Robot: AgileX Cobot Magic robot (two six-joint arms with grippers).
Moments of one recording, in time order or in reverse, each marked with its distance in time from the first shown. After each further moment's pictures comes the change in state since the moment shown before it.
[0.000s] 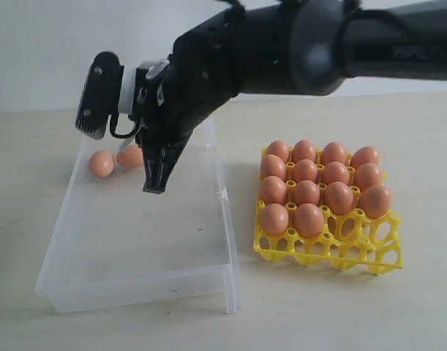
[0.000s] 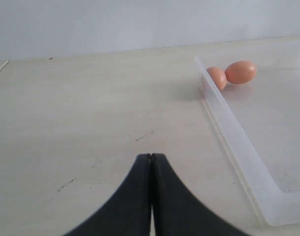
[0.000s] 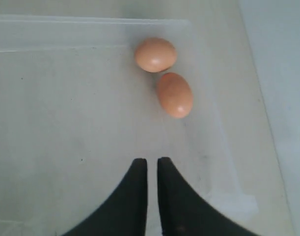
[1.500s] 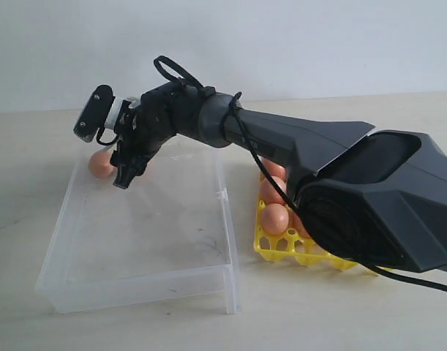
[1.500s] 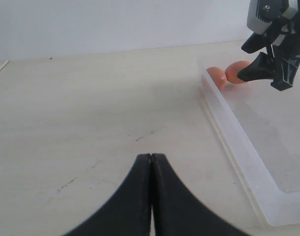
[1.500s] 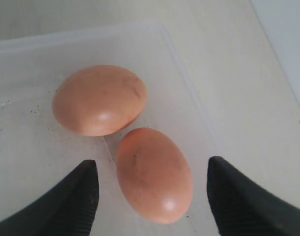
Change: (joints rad) left arm 0.000 0.000 0.000 0.000 0.000 0.000; right arm -0.066 0.621 -0.733 0.094 0.055 0.072
